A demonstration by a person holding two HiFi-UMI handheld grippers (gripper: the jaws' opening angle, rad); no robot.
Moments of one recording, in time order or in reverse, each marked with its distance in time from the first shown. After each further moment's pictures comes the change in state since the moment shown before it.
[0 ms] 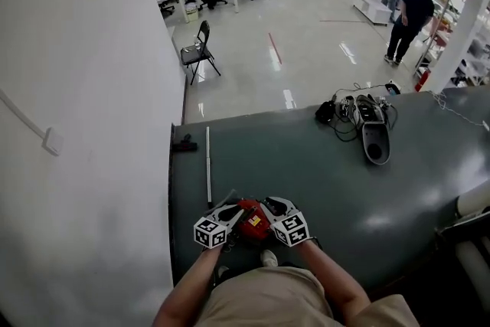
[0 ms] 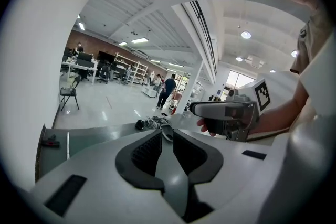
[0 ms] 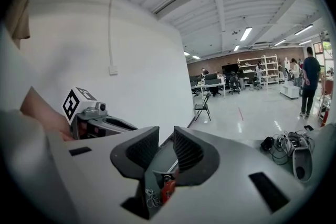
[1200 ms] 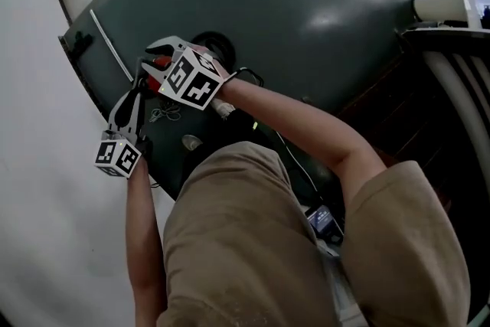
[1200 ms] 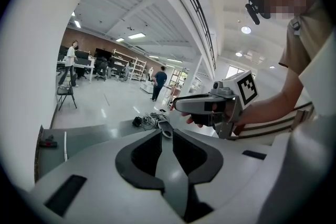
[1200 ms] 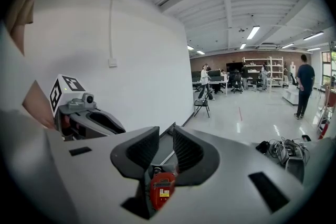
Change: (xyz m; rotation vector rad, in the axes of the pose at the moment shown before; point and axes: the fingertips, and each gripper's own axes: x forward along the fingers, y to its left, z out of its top) left arm 0.055 -0.030 0.026 0.010 0.062 0.005; right arm 0.009 -0.069 0.022 -0.039 0.094 0.033
